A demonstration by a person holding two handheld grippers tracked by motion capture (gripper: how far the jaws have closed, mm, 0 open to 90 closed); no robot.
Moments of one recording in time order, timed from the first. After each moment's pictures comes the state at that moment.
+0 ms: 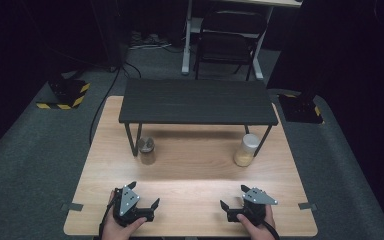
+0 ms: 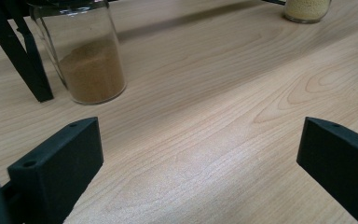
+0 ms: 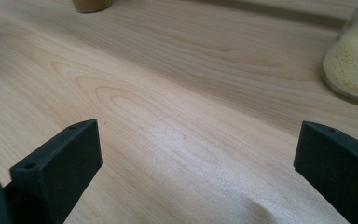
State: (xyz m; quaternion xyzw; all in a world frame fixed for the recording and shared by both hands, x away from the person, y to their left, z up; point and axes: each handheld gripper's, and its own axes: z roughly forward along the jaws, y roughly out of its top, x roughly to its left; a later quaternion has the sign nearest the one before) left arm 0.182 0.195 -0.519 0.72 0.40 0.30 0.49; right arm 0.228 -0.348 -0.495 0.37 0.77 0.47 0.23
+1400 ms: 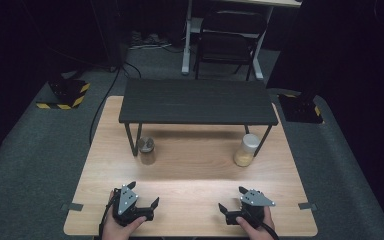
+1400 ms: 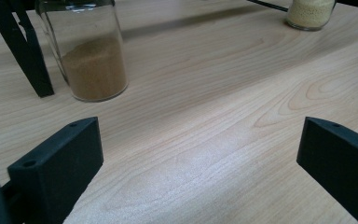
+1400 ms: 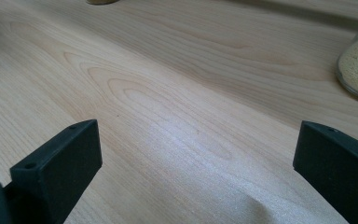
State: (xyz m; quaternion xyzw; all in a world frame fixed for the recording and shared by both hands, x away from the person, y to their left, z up) left arm 0.184 0.197 -0.519 0.71 0.41 0.29 0.50; right arm 0.224 -0.343 -0.493 0.35 0.78 0.46 0.23
